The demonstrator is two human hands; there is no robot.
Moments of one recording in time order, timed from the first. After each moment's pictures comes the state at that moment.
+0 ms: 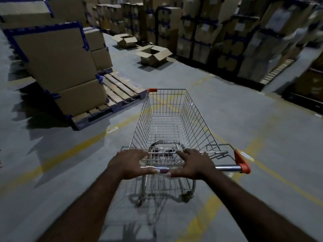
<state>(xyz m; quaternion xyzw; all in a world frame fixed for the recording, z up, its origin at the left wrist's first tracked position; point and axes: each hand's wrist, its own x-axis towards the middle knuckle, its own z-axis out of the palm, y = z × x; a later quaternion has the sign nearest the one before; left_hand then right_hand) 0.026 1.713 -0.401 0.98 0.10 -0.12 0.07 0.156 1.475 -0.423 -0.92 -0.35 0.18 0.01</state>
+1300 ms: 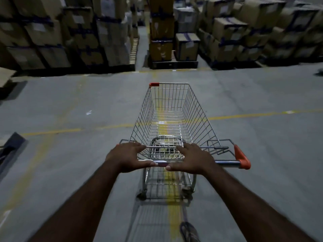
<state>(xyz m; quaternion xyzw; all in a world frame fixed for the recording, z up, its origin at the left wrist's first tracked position) 0.207 1.619 -0.411 0.92 -0.37 -0.12 0.00 0.080 1.373 -0.421 -0.97 0.12 0.18 0.13</state>
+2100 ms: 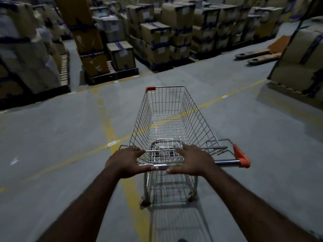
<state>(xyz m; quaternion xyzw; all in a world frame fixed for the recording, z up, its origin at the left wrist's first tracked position) 0.213 1.305 -0.417 0.85 -0.53 -0.10 -0.01 0.006 1.119 -0.421 -0.94 0.28 0.12 0.14</state>
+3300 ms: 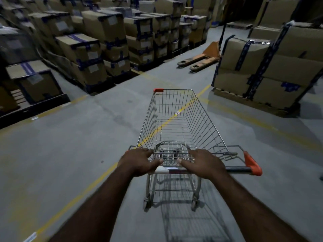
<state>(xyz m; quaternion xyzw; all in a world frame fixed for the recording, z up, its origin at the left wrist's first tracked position) 0.325 0.651 -0.419 0.74 -0.65 -0.15 -0.03 0.074 0.570 -0.427 -0.83 0.54 0.03 0.15</state>
